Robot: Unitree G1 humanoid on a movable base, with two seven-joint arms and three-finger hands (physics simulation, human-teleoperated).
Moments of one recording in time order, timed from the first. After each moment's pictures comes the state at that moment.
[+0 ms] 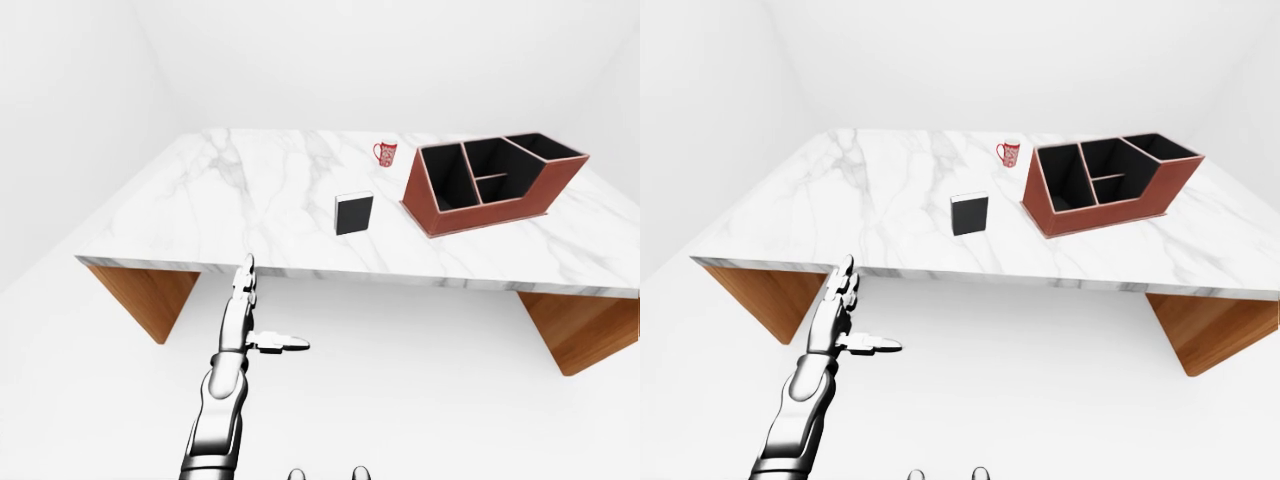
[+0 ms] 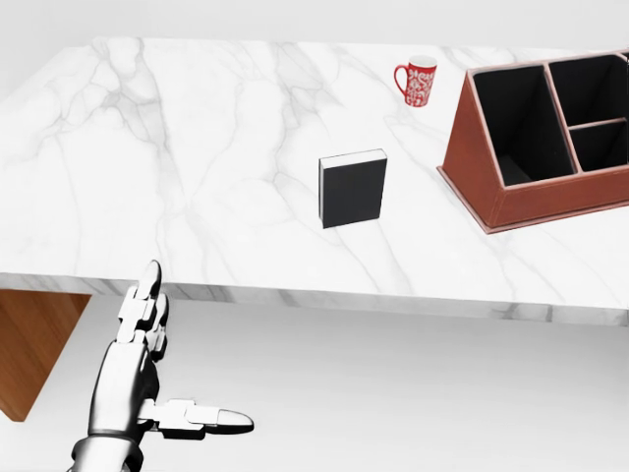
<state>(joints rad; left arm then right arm) 0.01 0.02 0.02 0.07 0.08 -0.09 -0.05 0.13 -0.55 -1.28 -0.19 0.79 0.09 0.15</state>
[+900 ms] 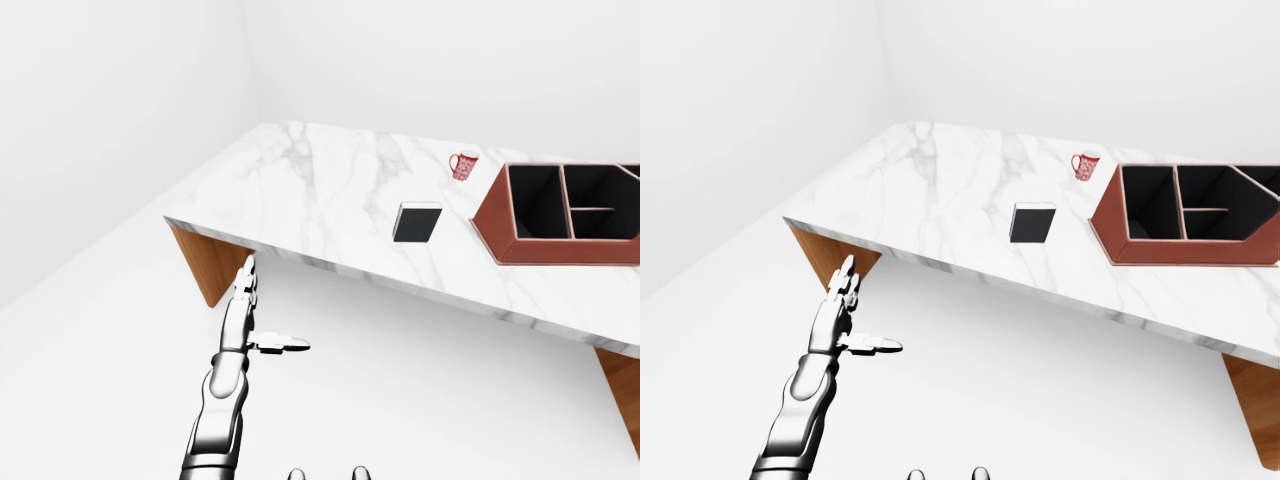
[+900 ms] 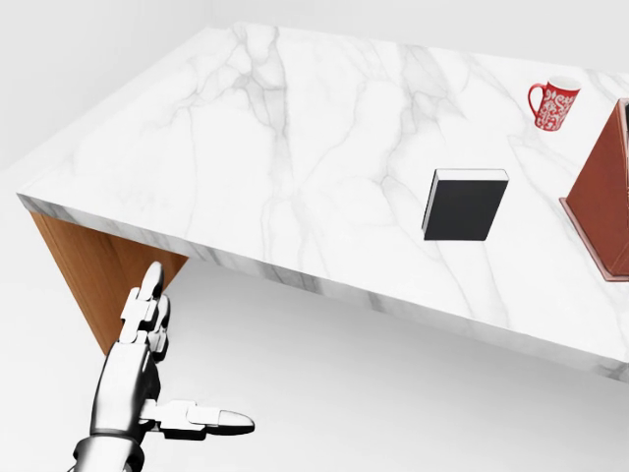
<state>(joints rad) 0.01 0.02 0.01 0.08 0.09 -0.09 -0.05 0.13 -0.54 -1.28 -0.19 0.79 0.09 0.15</state>
